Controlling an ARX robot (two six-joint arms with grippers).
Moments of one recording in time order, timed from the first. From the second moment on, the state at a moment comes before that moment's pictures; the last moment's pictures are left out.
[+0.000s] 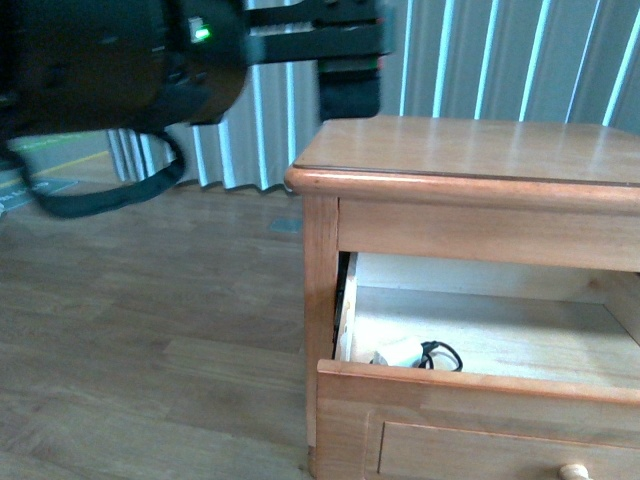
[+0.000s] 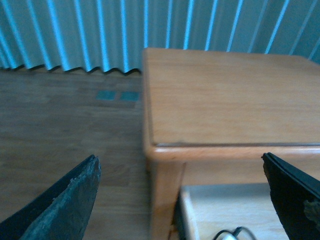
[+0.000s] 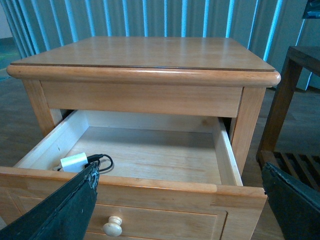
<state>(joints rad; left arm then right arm) -0.54 1.51 0.89 0.61 -0.37 -0.07 0.00 0.21 0.00 0.22 0.00 0.00</state>
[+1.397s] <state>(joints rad) -0.24 0.11 0.10 0.01 -0.22 -0.02 0.00 0.21 0.00 0.22 0.00 0.00</state>
